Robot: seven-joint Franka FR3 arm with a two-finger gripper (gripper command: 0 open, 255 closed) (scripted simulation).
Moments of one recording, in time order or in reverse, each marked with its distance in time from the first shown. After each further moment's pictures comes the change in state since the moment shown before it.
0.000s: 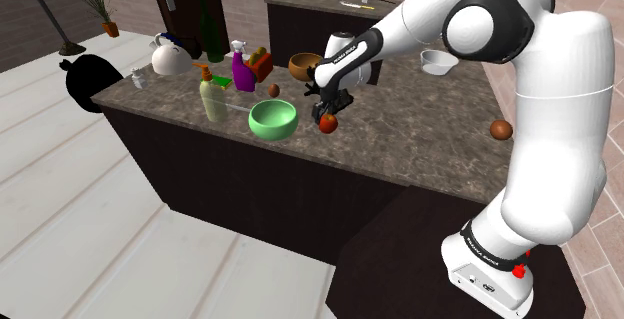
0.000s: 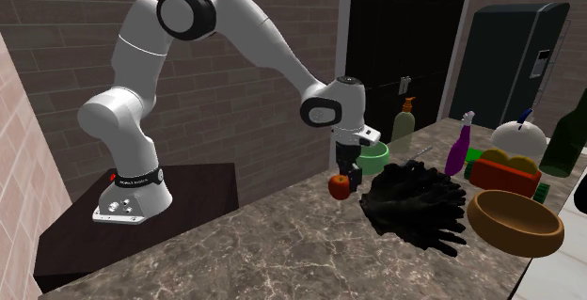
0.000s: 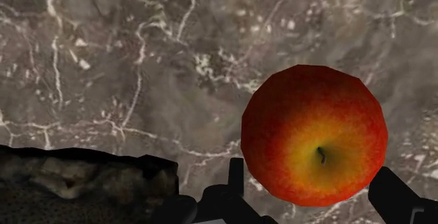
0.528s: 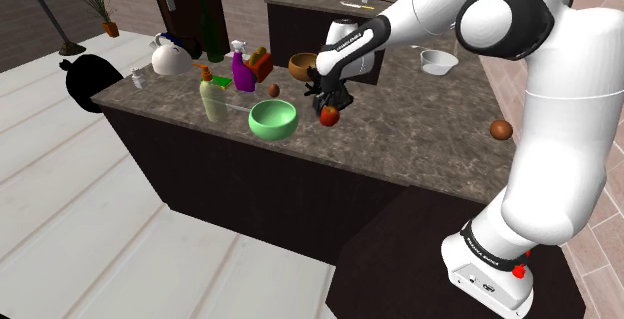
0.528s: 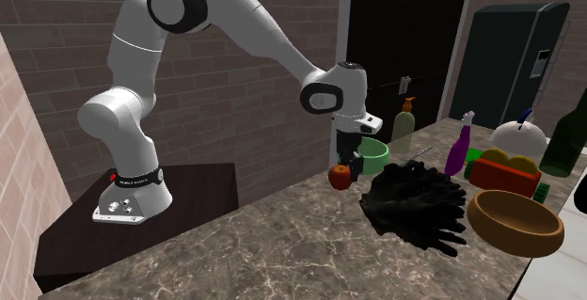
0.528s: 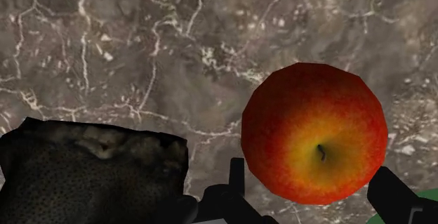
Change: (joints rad) arm 0.004 -0.069 -0.007 0.004 -0.010 -0.075 0.011
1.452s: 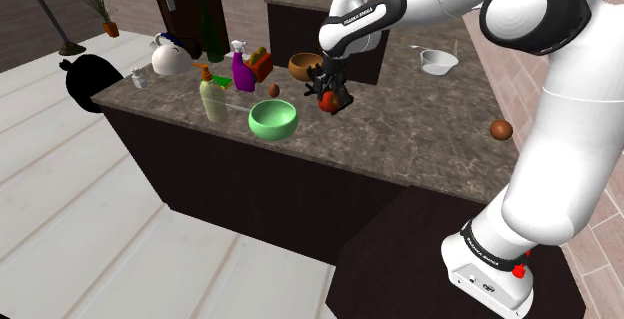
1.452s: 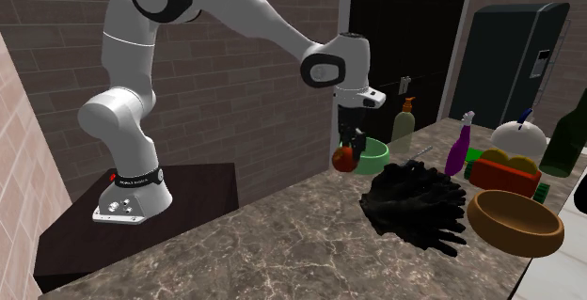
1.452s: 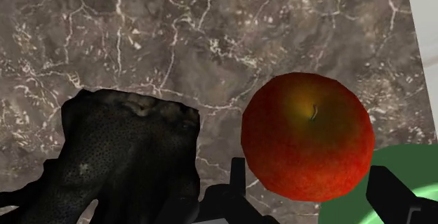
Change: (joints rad) arm 0.004 -0.110 -0.009 0.037 -0.018 -0.147 0.018
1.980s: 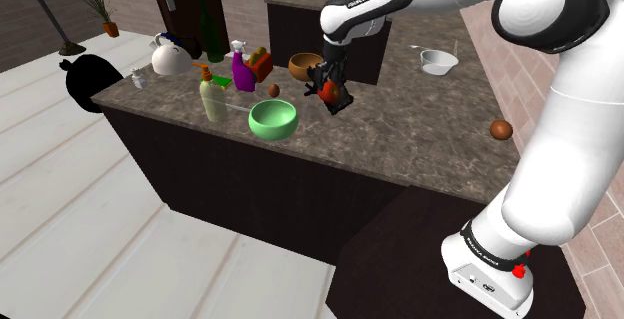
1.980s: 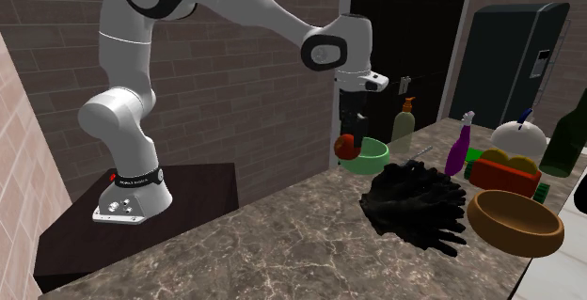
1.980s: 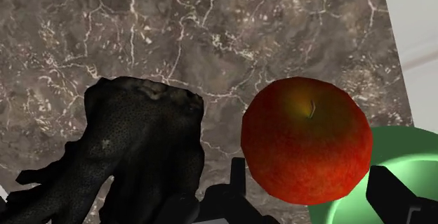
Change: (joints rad) arm 0.002 -0.049 -0.003 0.047 -0.009 -0.095 0.011
